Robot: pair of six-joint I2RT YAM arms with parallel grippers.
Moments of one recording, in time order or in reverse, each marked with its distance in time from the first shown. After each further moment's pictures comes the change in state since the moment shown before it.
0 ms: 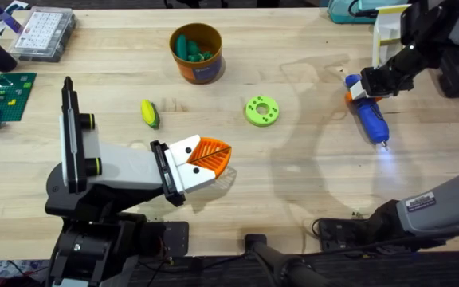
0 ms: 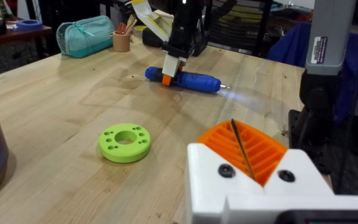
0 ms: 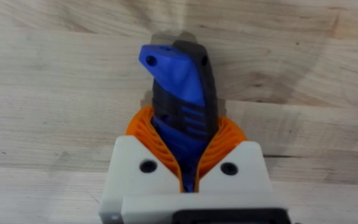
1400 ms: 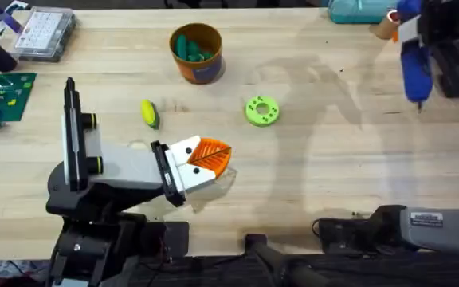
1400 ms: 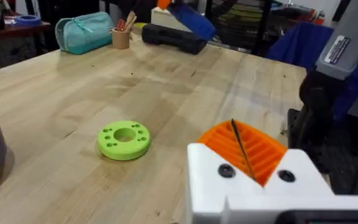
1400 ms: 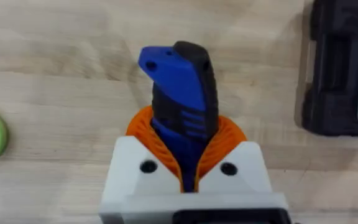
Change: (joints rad) left arm 0.000 0.000 0.000 -0.015 0.000 0.000; right arm 0.000 -0.323 0.206 -0.110 0.004 -0.028
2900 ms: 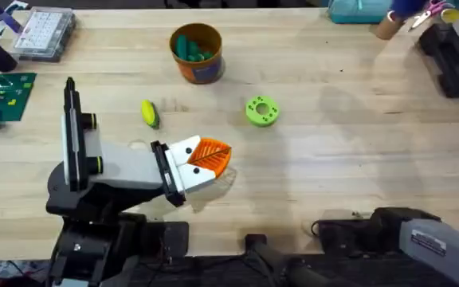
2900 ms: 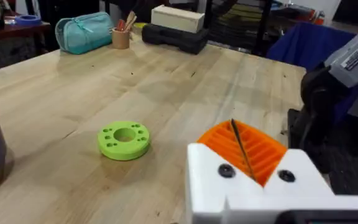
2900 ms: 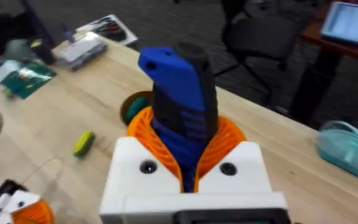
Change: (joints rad) left arm 0.000 0.000 0.000 0.000 0.000 0.000; right arm 0.123 -0.349 0.165 0.171 -0.676 0.174
